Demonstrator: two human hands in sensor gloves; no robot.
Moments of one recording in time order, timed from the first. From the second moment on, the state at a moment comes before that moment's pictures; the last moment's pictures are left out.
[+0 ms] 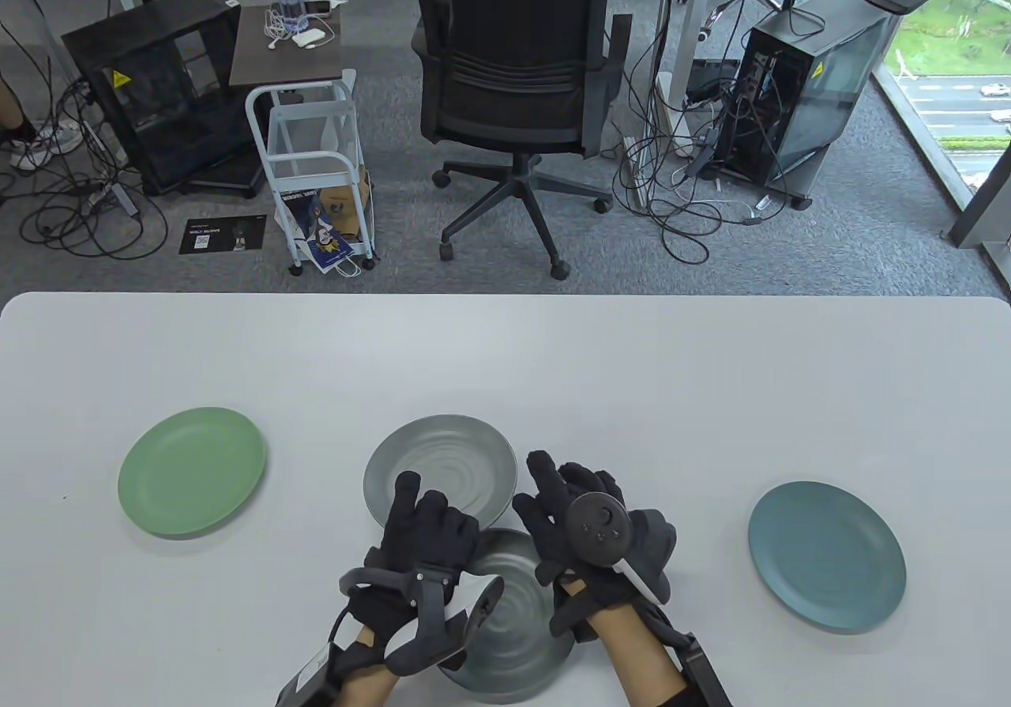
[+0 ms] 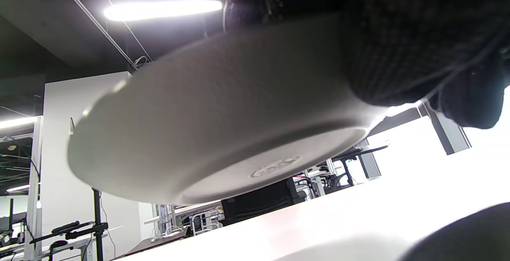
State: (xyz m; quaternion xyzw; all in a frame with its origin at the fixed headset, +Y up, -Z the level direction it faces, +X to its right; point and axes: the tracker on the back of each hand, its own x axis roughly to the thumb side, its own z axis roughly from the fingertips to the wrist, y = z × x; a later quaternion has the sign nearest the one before) left_hand -0.099 -0.707 -0.275 0.29 -0.09 -0.10 0.95; right_hand 0.088 -0.723 -0.333 0.07 -0.10 0.96 0.25
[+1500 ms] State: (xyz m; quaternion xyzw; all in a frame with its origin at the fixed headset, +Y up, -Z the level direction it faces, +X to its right) left_hand -0.166 -0.689 -0.289 0.21 -0.07 0.16 0.96; right_hand 0.123 -0.751 -0.340 -0.03 0.01 0.90 0.43
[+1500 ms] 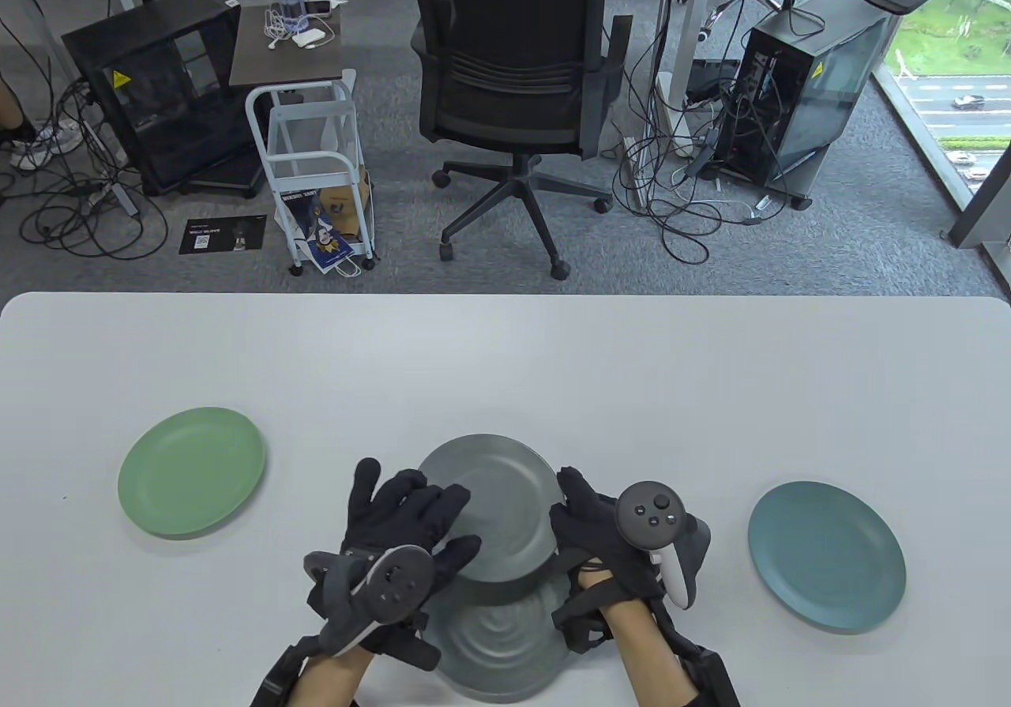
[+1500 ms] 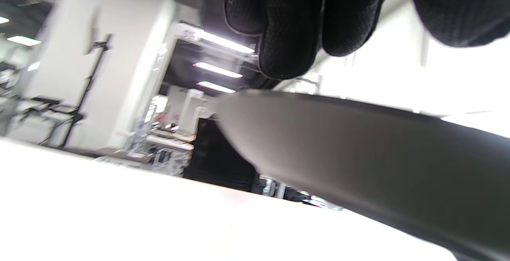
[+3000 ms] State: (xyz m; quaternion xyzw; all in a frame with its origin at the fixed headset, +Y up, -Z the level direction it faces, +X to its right) left_hand -0.342 -0.773 -0.368 -0.06 0.41 -0.04 0.91; right_hand 0.113 -0.761 -0.343 0.11 0.04 0.93 0.35
